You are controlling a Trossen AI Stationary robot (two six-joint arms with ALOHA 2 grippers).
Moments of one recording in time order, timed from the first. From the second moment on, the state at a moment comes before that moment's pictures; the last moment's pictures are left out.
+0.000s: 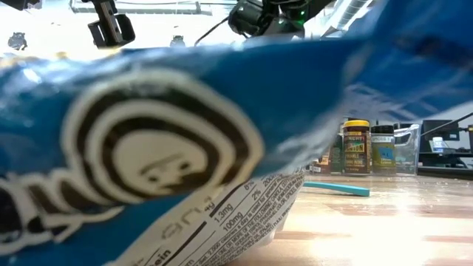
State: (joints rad) left arm -0.49 1.12 0.49 0.52 -0.22 -0.82; right arm -0.23 1.93 1.59 -0.61 0.00 0.53
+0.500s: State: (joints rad) left arm -0.49 1.12 0.49 0.52 -0.21 -0.82; right arm -0.25 1.93 1.59 -0.52 0.01 0.53
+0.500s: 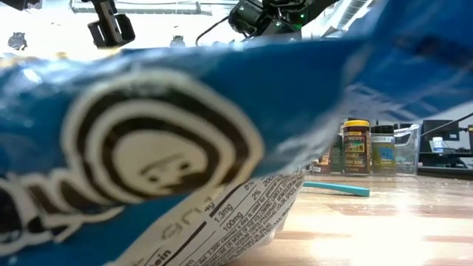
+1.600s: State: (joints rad) left arm -0.49 1.12 0.49 0.52 -0.22 -0.82; right arm -0.18 1.49 1.59 -0.91 0.00 0.41
